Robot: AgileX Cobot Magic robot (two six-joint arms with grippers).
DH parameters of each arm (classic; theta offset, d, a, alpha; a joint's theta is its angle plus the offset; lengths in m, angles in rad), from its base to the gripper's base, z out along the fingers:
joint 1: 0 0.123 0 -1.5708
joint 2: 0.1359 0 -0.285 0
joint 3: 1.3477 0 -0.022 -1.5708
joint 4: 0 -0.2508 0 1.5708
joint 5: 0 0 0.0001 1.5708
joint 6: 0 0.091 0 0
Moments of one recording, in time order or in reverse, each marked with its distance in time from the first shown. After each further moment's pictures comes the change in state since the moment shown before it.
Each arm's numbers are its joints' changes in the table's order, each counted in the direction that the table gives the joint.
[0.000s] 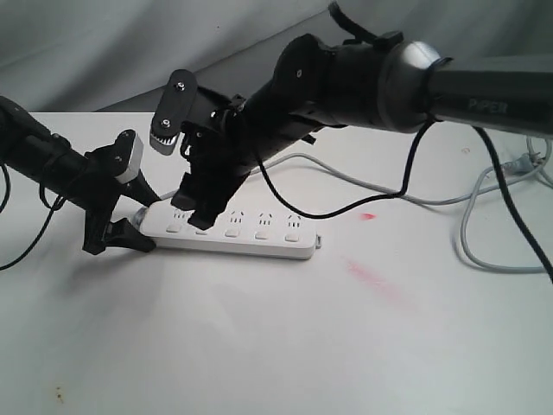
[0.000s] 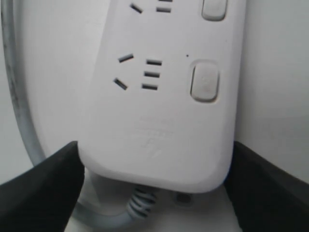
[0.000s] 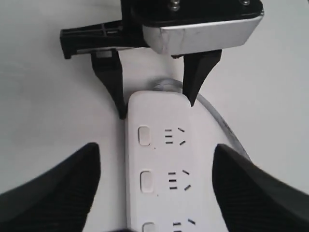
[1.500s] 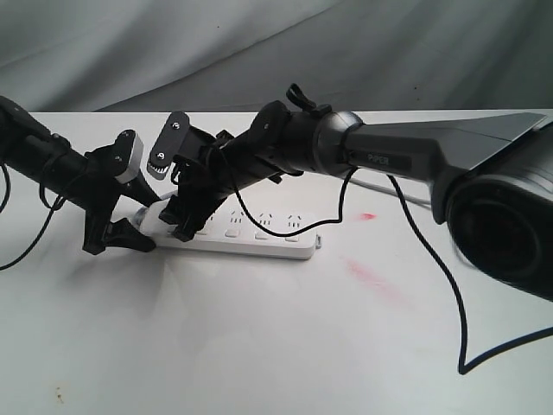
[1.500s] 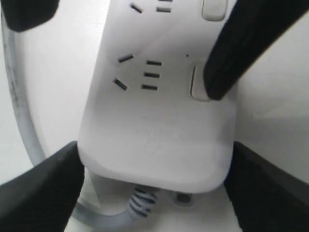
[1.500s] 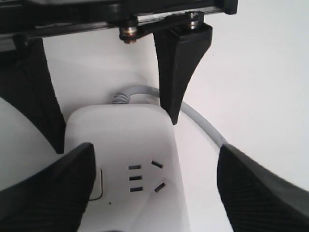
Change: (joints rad) left arm 0.000 0.000 0.000 0.000 0.000 0.000; right arm -0.014 0.313 -0.219 -0.221 -0.103 -0.176
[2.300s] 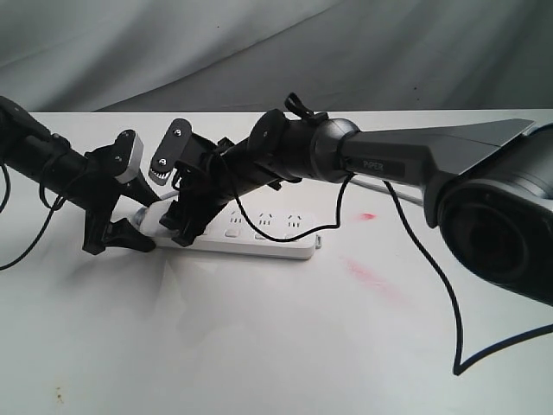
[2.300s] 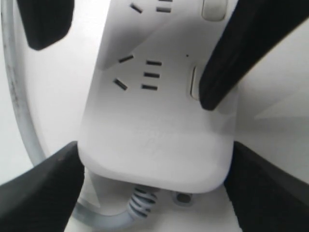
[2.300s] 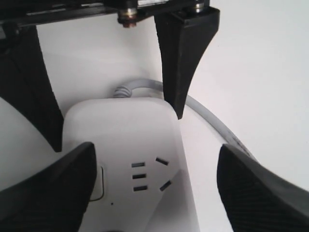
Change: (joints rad) left arm 0.000 0.000 0.000 0.000 0.000 0.000; right arm 0.000 0.024 -0.002 -0.011 -0.009 -0.002
